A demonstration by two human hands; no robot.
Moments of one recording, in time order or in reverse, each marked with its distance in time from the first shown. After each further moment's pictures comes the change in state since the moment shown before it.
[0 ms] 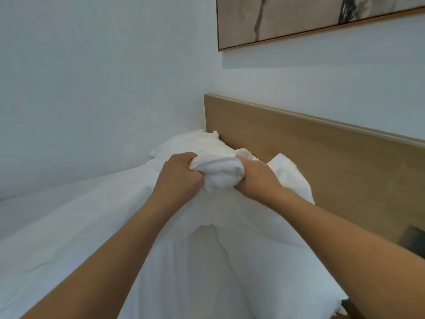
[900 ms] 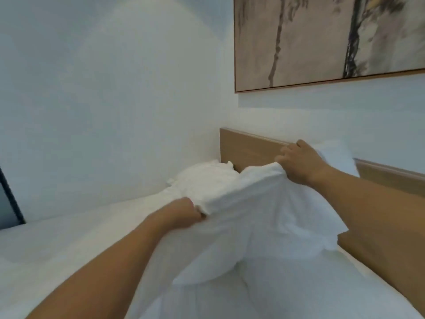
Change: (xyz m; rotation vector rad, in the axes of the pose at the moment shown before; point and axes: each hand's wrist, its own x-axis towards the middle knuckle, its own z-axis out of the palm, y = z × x) left_hand 0.016 -0.051 -0.072 0.603 -0.492 -0.175; right_hand 0.055 0.012 -0.098 -0.991 0.019 -0.186
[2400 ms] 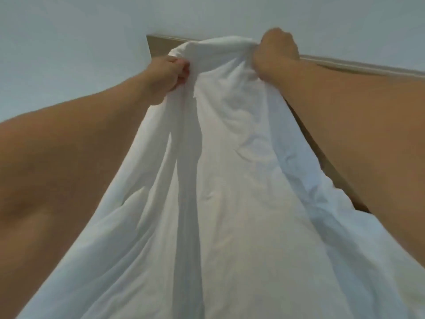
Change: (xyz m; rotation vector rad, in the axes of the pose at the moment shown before) left_hand 0.432 0.152 0.061 -0.992 0.181 0.112; right_hand 0.192 0.067 0.257 0.922 0.022 0.835
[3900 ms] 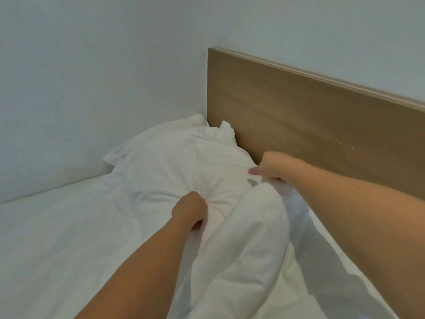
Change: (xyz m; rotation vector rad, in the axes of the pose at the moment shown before) left_hand 0.152 -0.293 -0.107 0.571 -0.195 -0.591; right_hand 0.101 -0.122 0.323 -0.449 -0.805 -0.014
